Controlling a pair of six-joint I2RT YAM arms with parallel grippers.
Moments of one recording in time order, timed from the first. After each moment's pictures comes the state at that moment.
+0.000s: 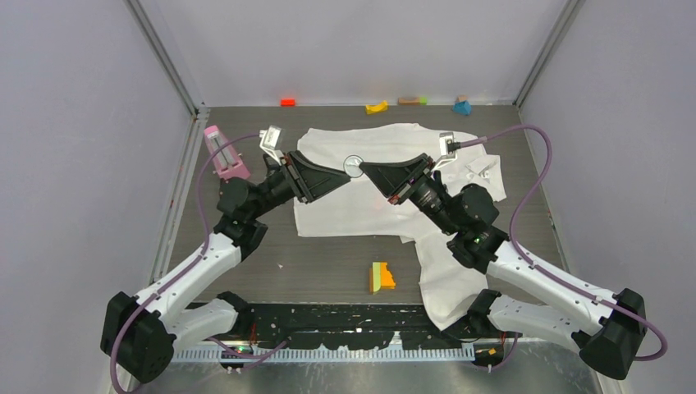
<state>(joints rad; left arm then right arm) -0.54 1.02 0.70 0.76 0.62 -1.21 0.83 0.94 0.76 0.57 -0.02 0.80</state>
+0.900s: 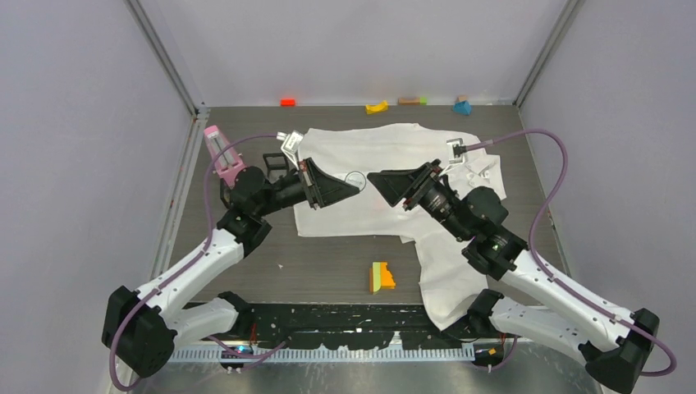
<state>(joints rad) -0.58 1.06 0.75 0.55 0.63 -1.04 0.82 0.85 0.76 0.33 0.03 0.80</state>
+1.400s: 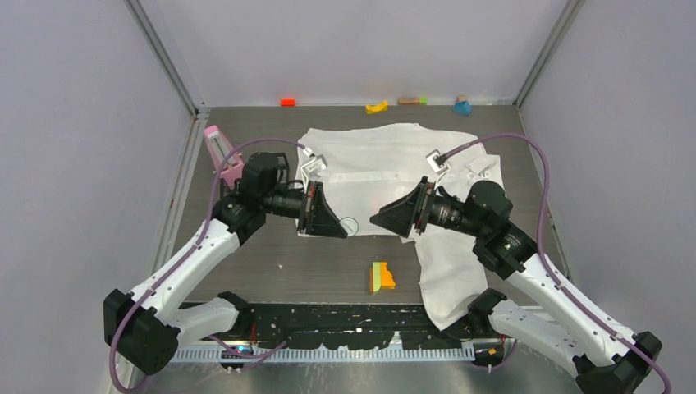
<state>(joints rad) -0.53 1.08 0.91 -0.17 1.12 -0.43 0.63 0.77 0.78 -0.04 -0.51 0.77</state>
